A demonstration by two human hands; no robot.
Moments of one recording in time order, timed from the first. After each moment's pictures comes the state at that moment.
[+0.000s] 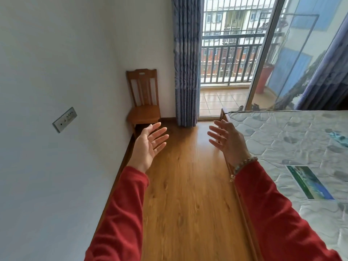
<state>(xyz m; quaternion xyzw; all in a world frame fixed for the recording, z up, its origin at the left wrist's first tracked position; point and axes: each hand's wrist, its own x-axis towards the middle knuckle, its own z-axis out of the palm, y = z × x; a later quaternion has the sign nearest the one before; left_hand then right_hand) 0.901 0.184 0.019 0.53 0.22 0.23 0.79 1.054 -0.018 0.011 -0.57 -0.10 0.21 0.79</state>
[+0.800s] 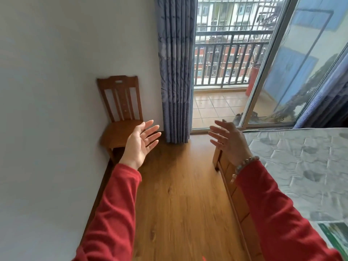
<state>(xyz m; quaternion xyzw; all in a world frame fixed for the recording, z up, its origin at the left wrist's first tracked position) 1.328 0.446 -0.003 0.52 0.22 0.20 0.80 1.472 0.203 -0.005 -0.58 -0.08 0.21 0.78</state>
